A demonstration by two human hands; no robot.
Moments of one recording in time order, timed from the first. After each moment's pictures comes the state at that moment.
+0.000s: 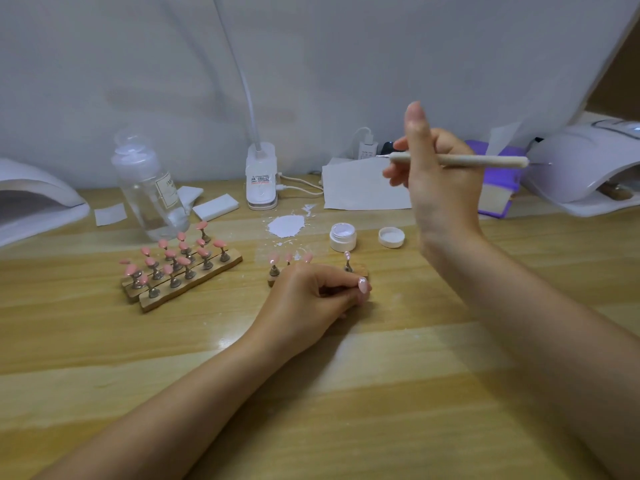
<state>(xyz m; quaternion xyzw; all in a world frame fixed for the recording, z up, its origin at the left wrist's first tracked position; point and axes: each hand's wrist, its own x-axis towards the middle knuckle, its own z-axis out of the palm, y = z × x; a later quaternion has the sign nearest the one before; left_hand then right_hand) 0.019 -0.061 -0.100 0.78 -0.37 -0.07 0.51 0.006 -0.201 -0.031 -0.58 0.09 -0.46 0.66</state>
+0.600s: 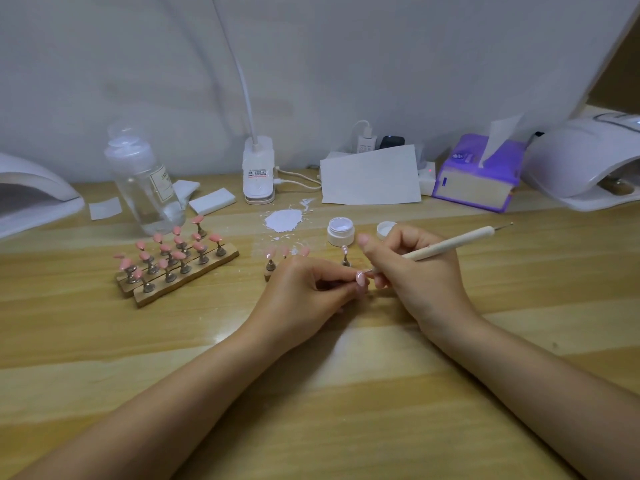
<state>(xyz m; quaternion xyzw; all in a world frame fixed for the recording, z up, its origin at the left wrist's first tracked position) 0.022 -0.060 -0.100 0.77 -0.41 -0.04 0.49 -0.037 -0.184 -0.090 -0.66 0.07 -0.29 0.69</state>
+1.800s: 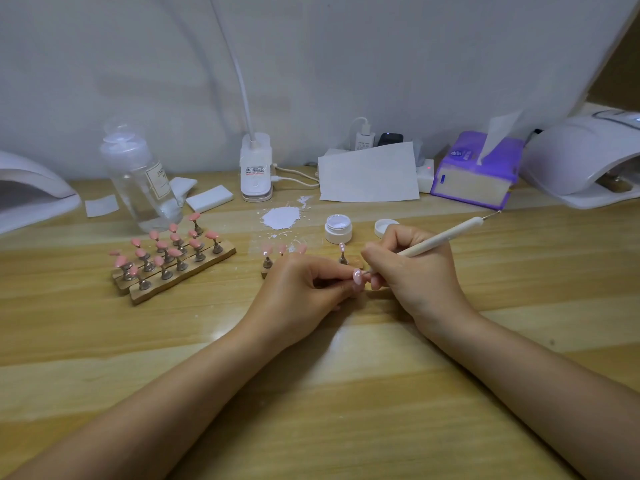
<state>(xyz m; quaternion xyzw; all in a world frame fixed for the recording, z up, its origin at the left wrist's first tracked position) 0.018 -0.061 -0.095 0.79 -0.41 -0.02 0.46 -0.034 -0.187 -0.092 -0.68 0.08 -0.27 0.68</state>
